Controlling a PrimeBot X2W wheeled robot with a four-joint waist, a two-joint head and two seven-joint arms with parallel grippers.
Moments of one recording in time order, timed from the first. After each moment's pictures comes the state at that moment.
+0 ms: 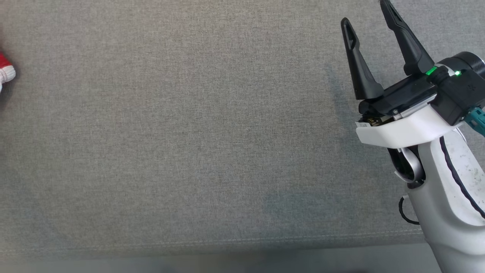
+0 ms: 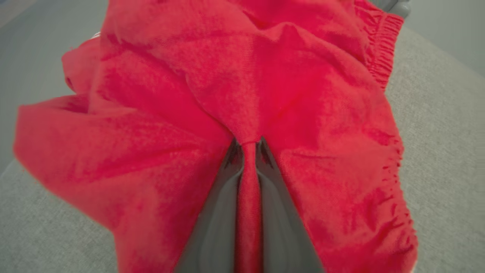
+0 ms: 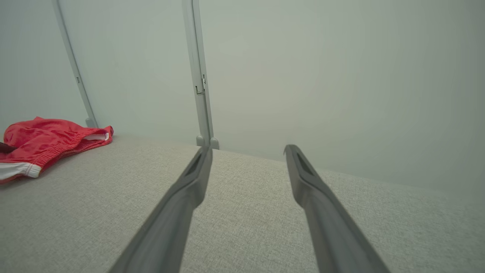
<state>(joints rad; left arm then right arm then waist) -0.88 0.40 0.23 0.81 -0.52 -0.02 0.38 -0.43 -0.18 0.29 -0.07 0.16 0.10 -0.25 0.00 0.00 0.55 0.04</state>
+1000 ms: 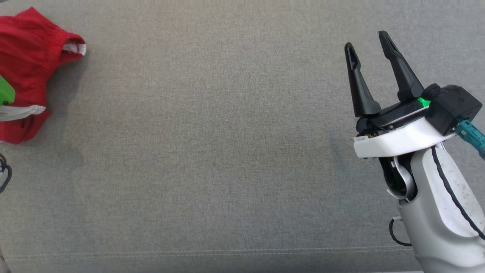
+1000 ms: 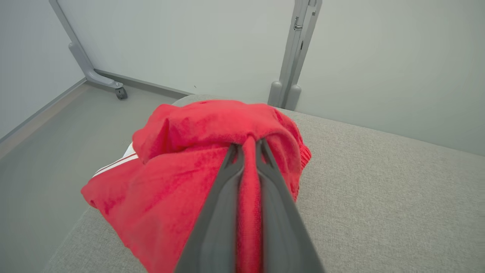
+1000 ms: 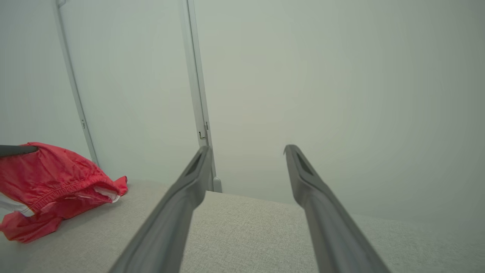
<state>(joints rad) -0.89 0.33 0.02 0.80 -0.43 -0.12 0.17 -0.35 -0.11 0.23 0.02 0.20 0.11 -0.25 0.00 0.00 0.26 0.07</state>
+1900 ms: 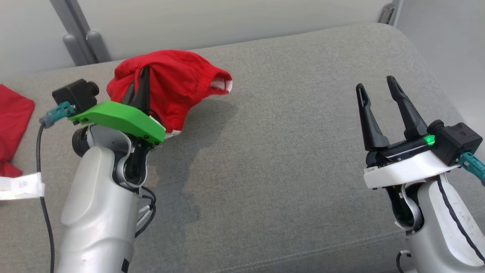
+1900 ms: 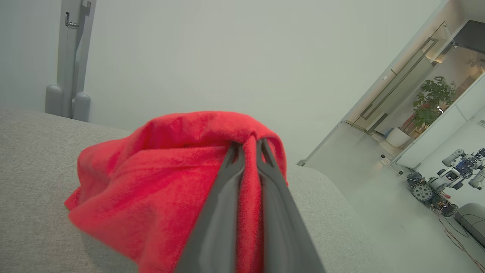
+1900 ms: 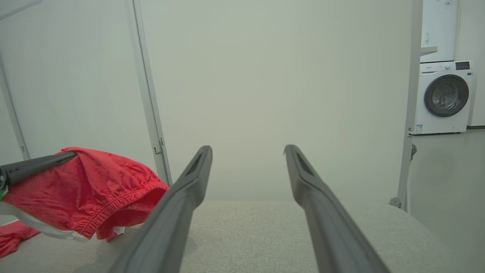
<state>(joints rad) -0.62 -0.03 -0.14 0.53 -0.68 -0.12 -0.03 -0.19 -0.11 0.18 0.02 0.24 0.11 -0.25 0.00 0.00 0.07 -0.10</state>
